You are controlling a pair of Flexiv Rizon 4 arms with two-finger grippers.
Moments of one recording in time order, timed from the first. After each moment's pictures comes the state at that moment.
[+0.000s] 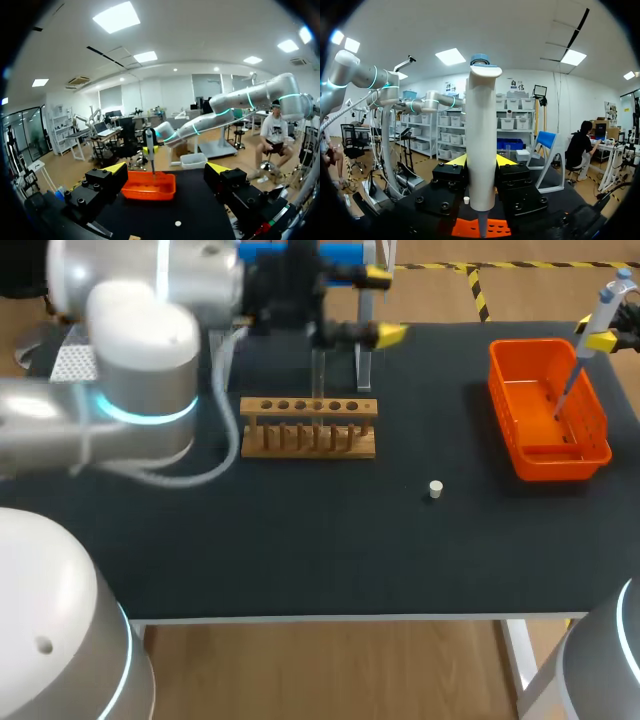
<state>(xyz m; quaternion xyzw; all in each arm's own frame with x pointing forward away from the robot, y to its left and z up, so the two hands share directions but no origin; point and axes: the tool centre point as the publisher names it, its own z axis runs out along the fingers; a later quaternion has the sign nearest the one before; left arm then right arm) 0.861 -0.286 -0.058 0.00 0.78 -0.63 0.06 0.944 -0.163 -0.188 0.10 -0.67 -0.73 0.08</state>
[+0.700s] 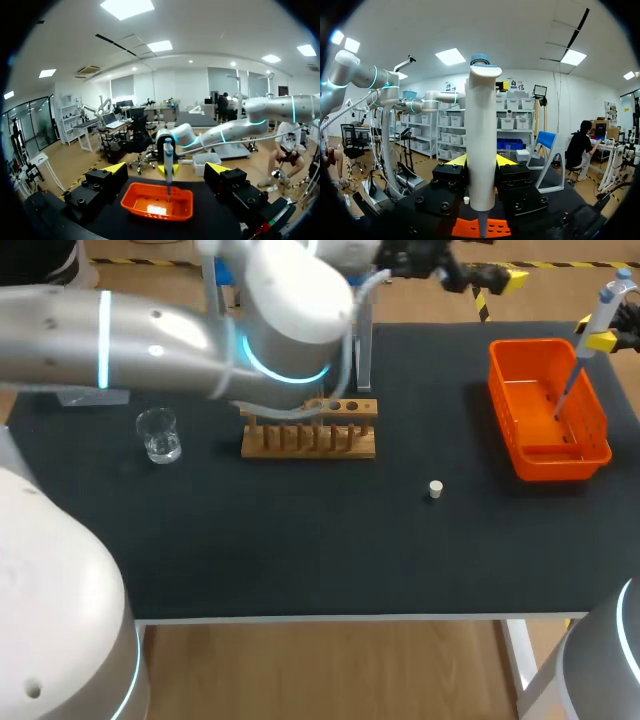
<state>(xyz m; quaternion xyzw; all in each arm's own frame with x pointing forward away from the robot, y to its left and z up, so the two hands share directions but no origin) 0.921 -0.428 -0.042 -0.05 0.79 -0.60 0.09 0.944 -0.163 -0.188 0.10 -0.67 -0.73 0.08</state>
